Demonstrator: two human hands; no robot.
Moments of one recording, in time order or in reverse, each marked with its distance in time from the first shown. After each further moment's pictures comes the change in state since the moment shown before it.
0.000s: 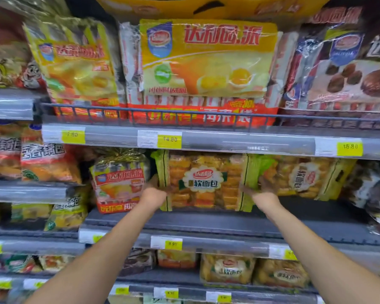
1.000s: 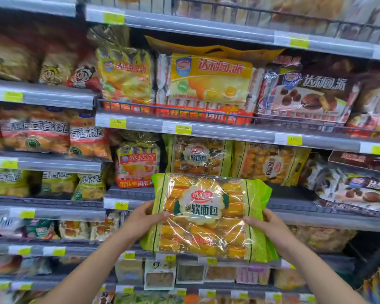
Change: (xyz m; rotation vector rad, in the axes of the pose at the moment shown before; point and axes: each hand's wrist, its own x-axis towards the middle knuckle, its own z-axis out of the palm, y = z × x) left_hand -0.221 -0.059 -0.091 -0.270 -0.341 0.042; right_hand -0.249 0.036 -0.058 0.125 -0.160 -0.023
